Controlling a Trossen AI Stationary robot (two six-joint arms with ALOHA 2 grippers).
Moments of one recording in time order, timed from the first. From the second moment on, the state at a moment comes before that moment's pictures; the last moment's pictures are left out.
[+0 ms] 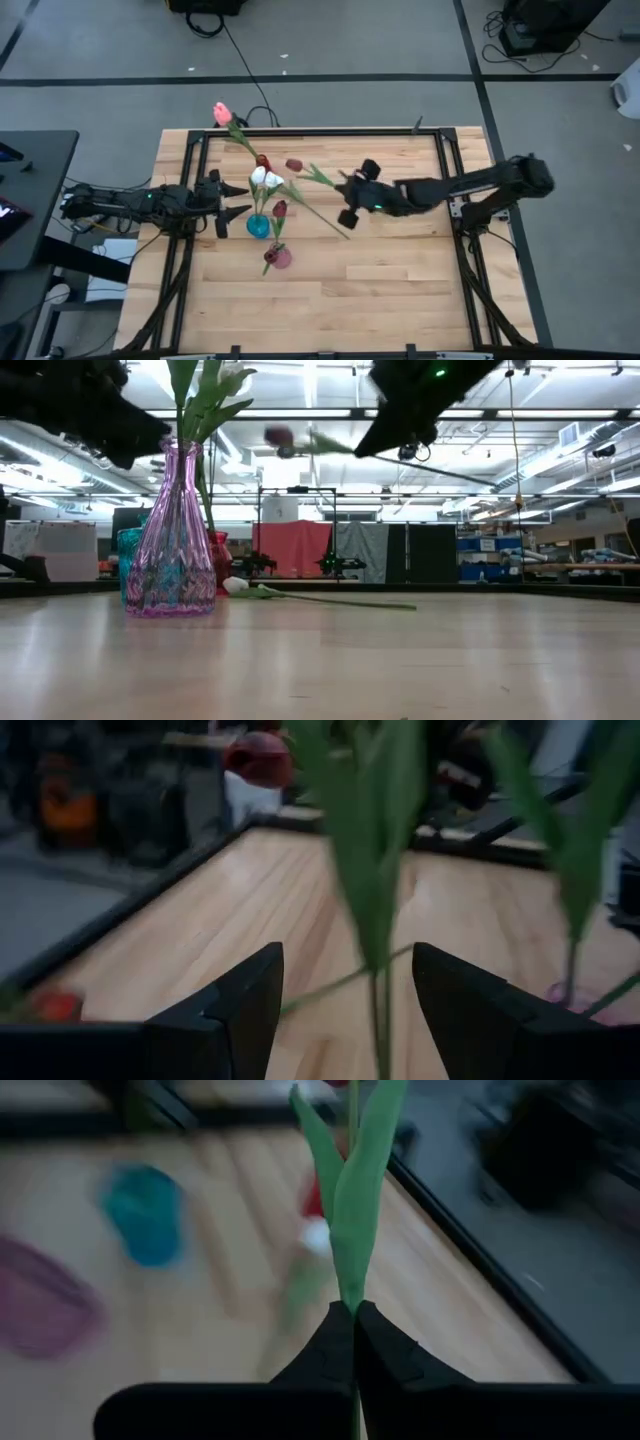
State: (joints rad) left arm -0.12 0.29 0.28 -0.16 -0.35 -0.14; right arm 0.06 1.47 1.02 -0.19 0.55 0.16
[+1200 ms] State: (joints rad) left arm -0.28 0.37 0.17 0.04 -0.01 -0.21; right arm 0.17 2.10 1.18 1.56 -0.15 -0.18
